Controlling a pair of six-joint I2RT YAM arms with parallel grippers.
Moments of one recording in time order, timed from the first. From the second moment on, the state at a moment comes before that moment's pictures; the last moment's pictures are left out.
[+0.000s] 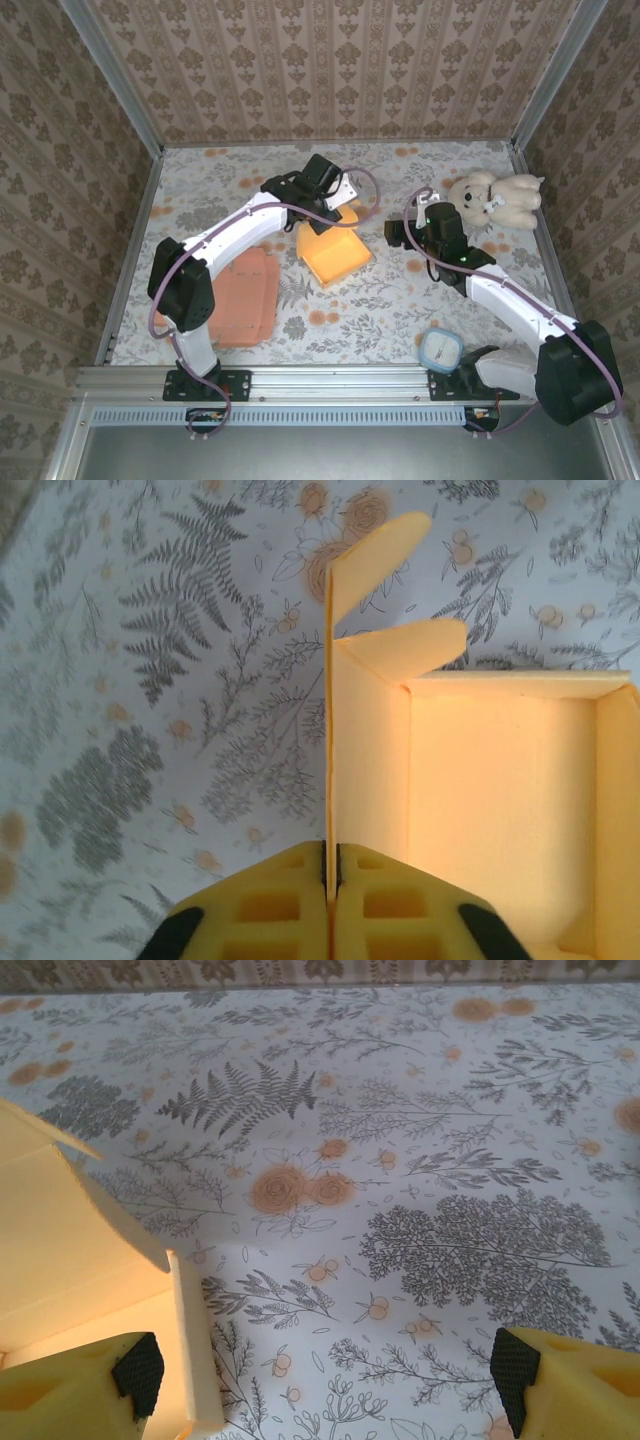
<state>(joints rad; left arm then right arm) -0.76 1.81 1.60 -0.77 -0.09 0.39 0.34 1.19 0.68 -0.03 0.06 0.18</state>
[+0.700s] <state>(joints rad) -0.76 1.55 1.49 -0.71 0.24 0.94 0.20 1.35 0.65 0.21 -0.55 -0.39</state>
